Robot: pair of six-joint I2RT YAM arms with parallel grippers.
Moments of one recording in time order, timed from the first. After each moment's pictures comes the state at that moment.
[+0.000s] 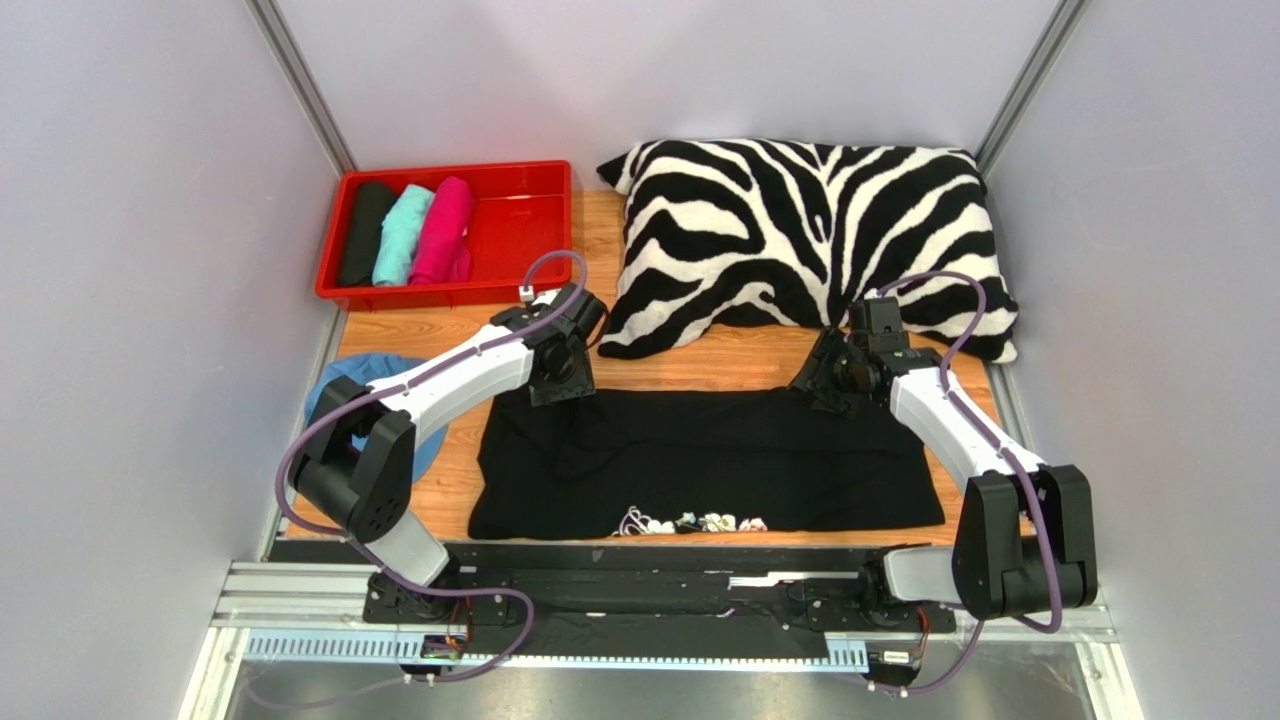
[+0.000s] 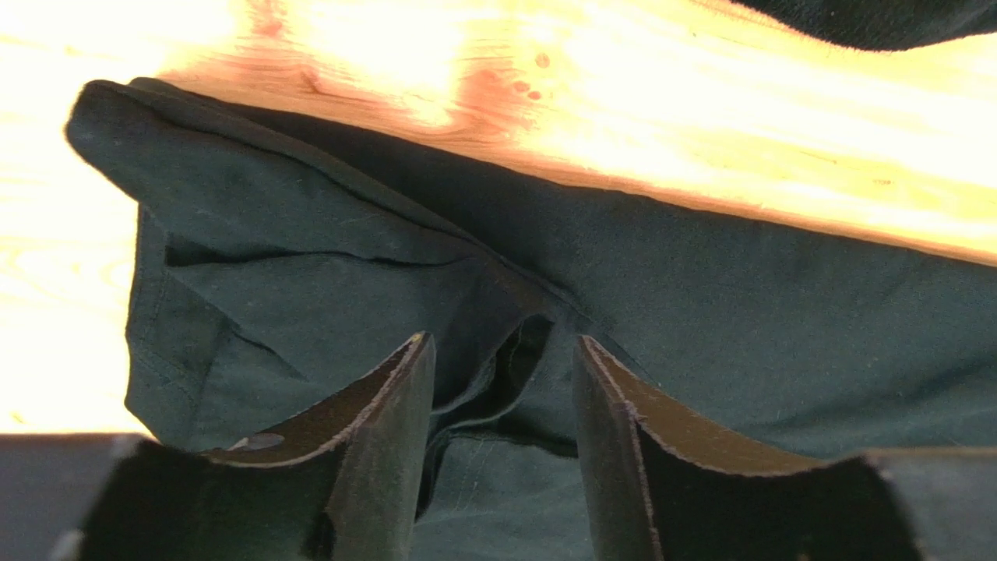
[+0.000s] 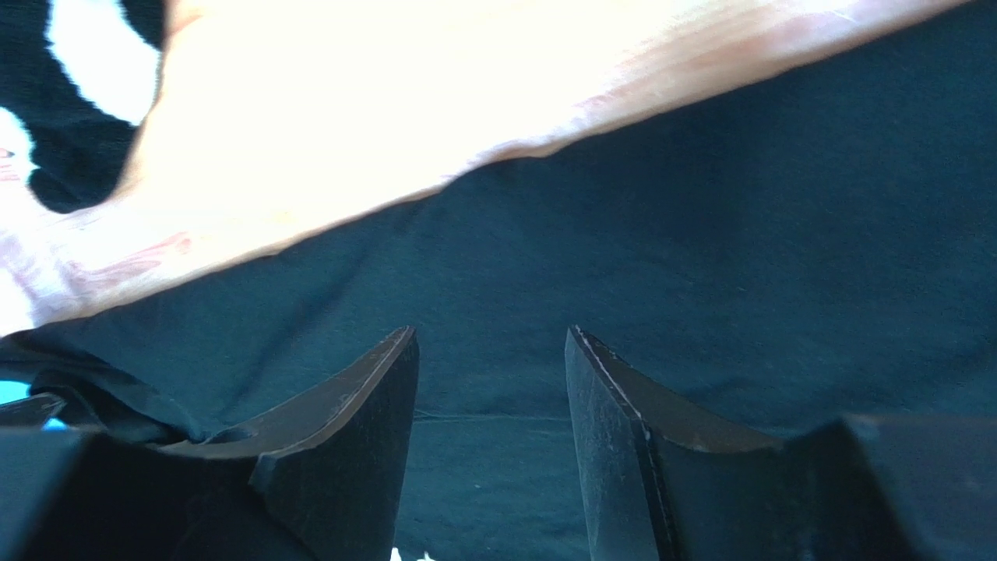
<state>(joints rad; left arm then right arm) -0.60 1.60 1.13 -0.73 -0.28 -0.76 0.13 1.32 0.82 -0.50 -0.13 0.64</state>
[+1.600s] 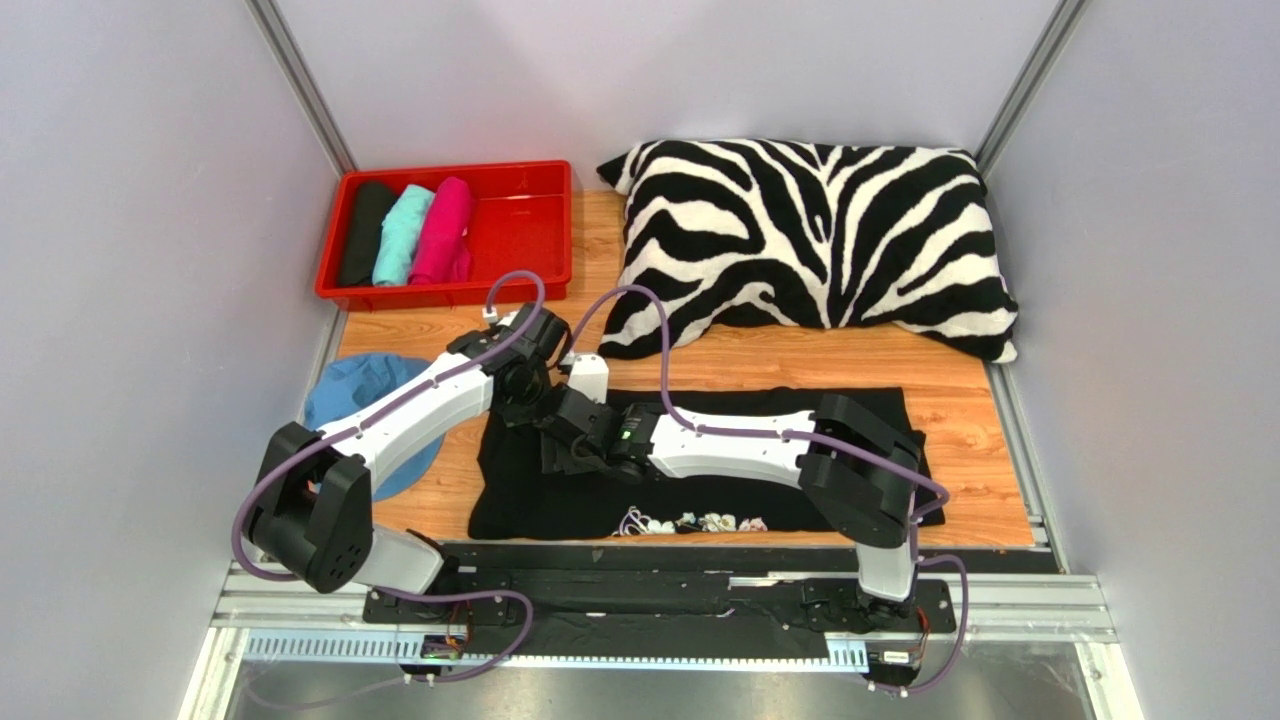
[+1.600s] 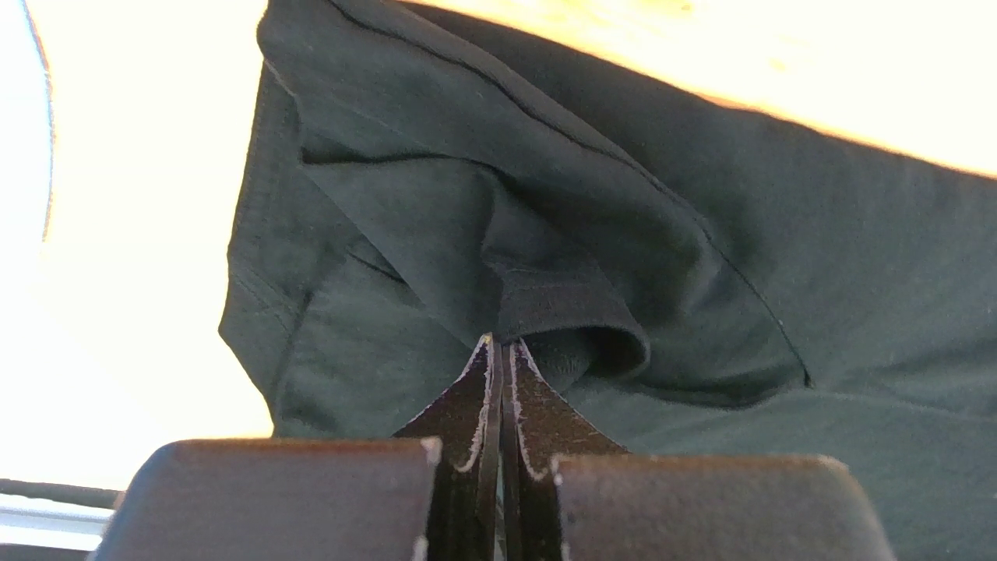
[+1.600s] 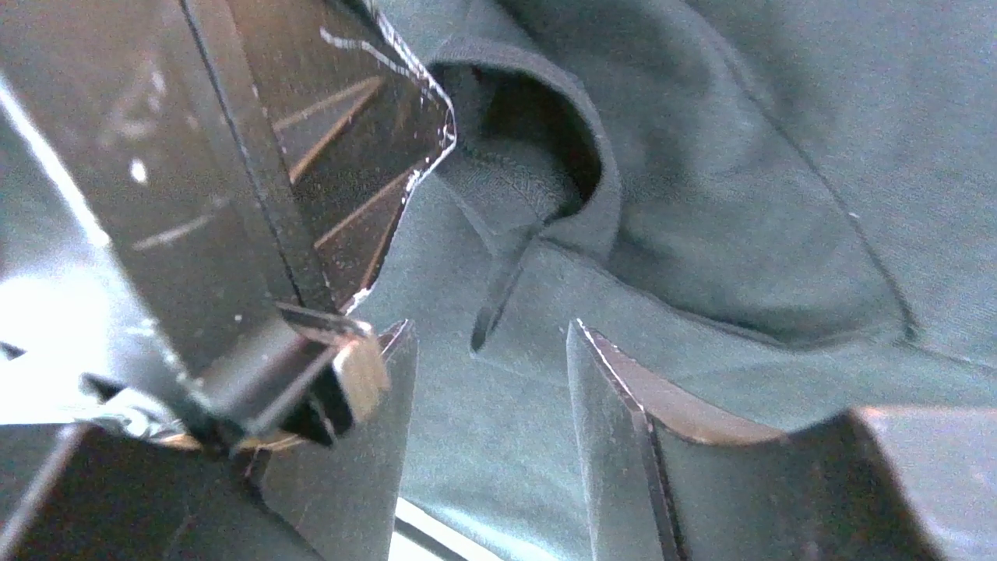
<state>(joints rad) -0.54 1.41 0.96 -0.76 -0.24 -0.74 1.19 1.89 1.33 -0.28 0.30 0.92</state>
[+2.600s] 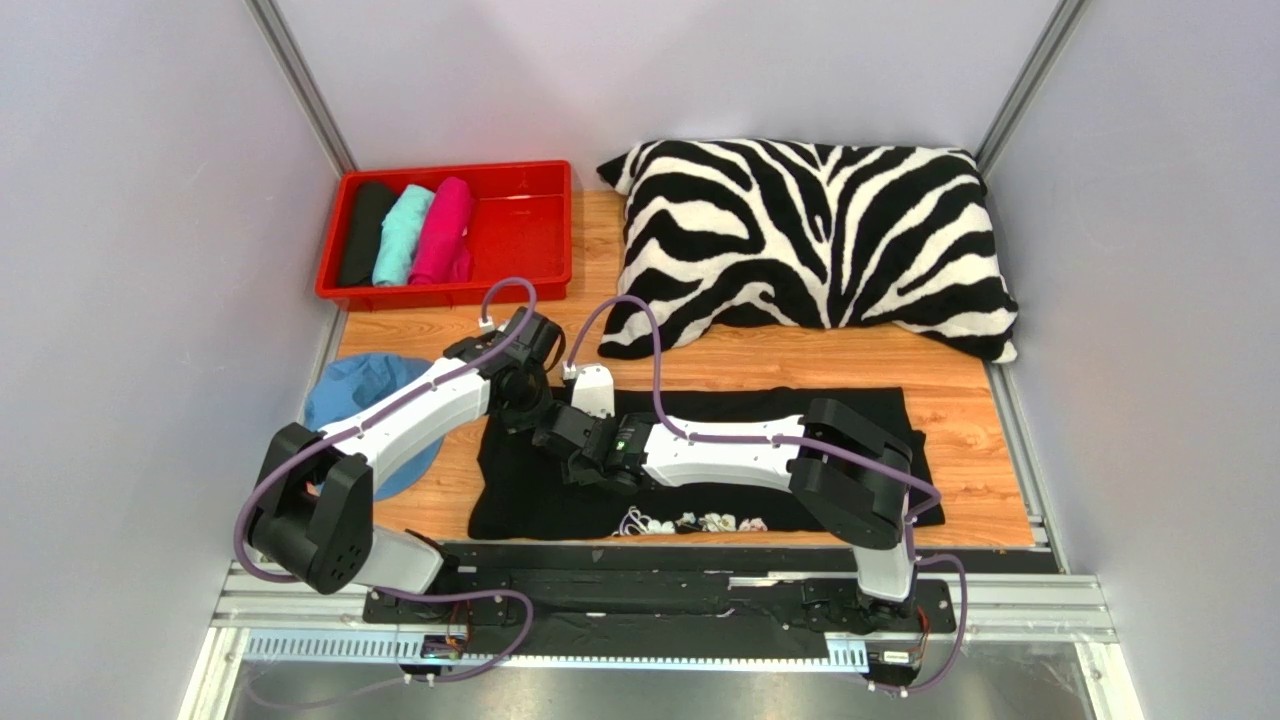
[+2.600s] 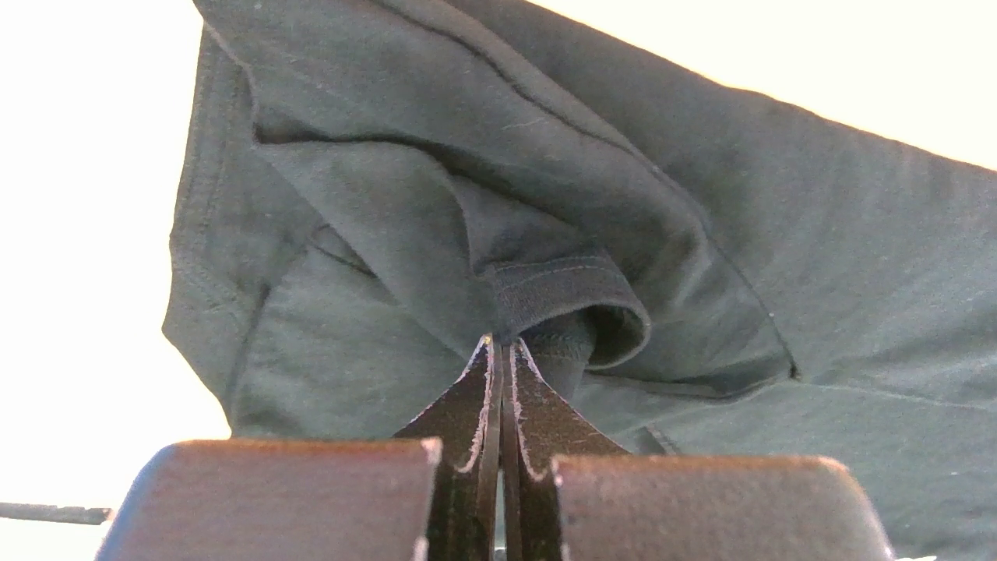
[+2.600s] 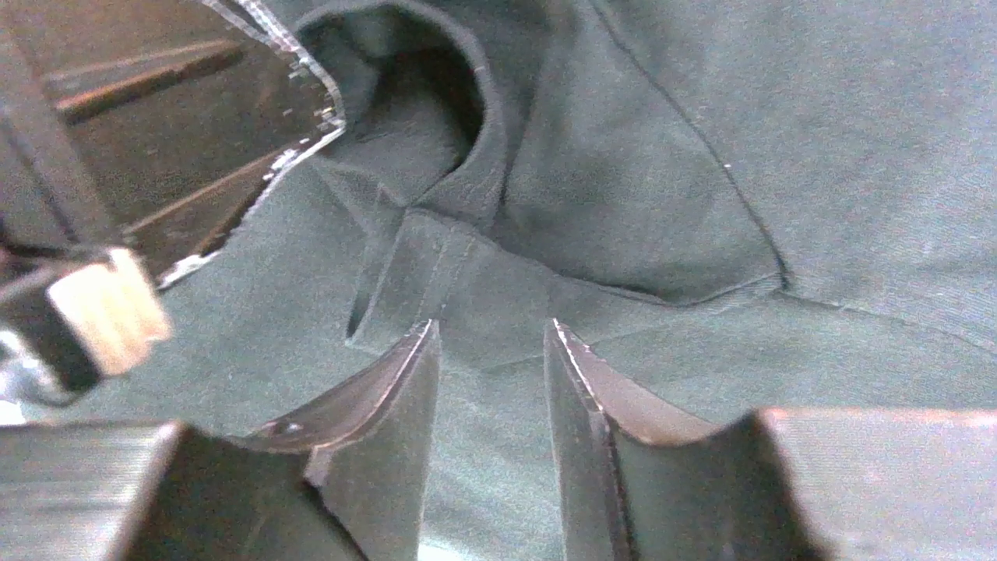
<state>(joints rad) -0.51 1.40 0.91 -0.70 -0.16 -0.78 1.23 1.92 1.33 -0.39 0.42 0.88</state>
